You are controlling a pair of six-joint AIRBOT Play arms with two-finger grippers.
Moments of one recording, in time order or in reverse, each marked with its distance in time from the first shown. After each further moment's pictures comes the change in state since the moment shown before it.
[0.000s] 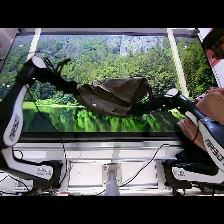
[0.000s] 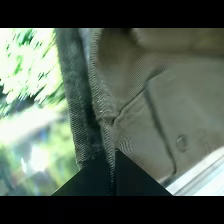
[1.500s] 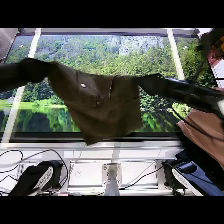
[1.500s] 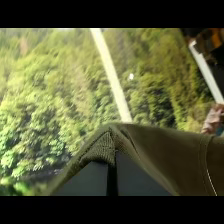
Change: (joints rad) left arm 0.005 0.735 -0.216 -0.090 0.295 -0.330; right arm 0.155 0.566 0.107 -0.015 -0.359 0.380
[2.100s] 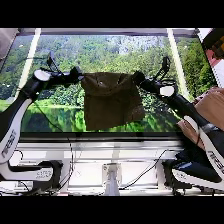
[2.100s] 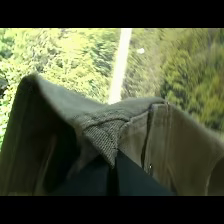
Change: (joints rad) left arm -0.089 -0.668 -0.105 -0.269 0.507 0.063; right arm 0.021 -0.541 -0.088 0.003 -0.646 0.005
